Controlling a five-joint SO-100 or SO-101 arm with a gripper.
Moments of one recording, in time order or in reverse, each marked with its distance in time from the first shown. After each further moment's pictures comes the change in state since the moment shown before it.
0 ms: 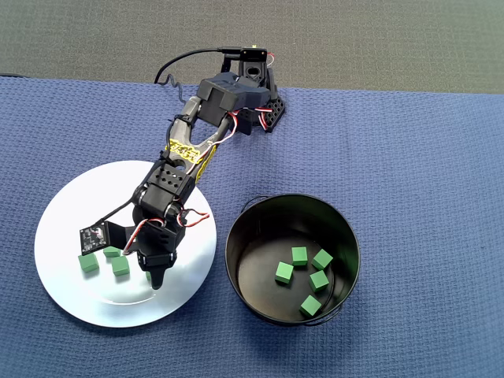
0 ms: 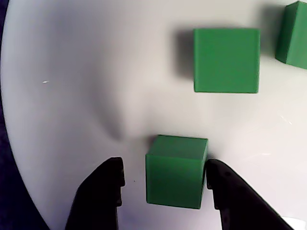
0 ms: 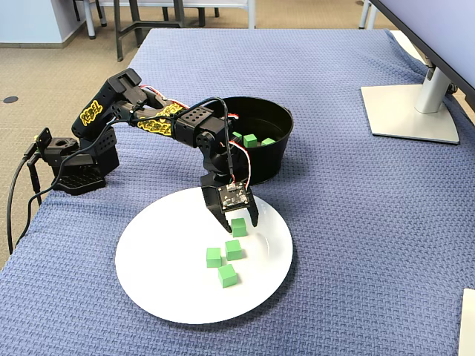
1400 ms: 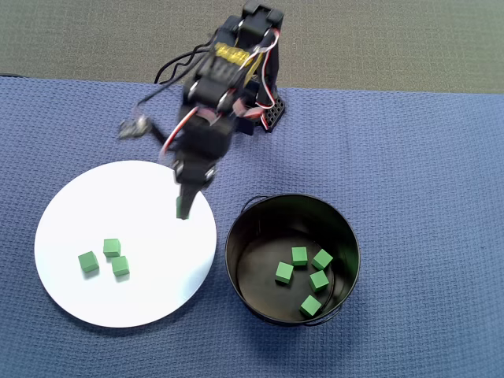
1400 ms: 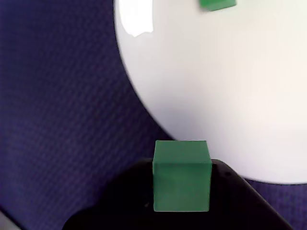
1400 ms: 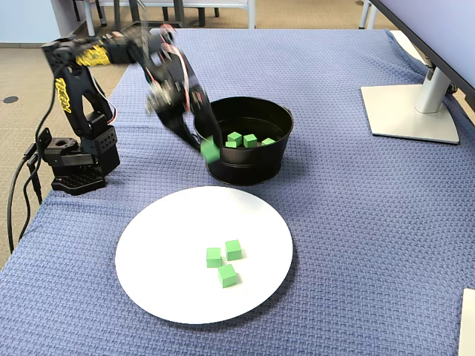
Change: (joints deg) arm -6.4 61.4 40.7 0.0 18.2
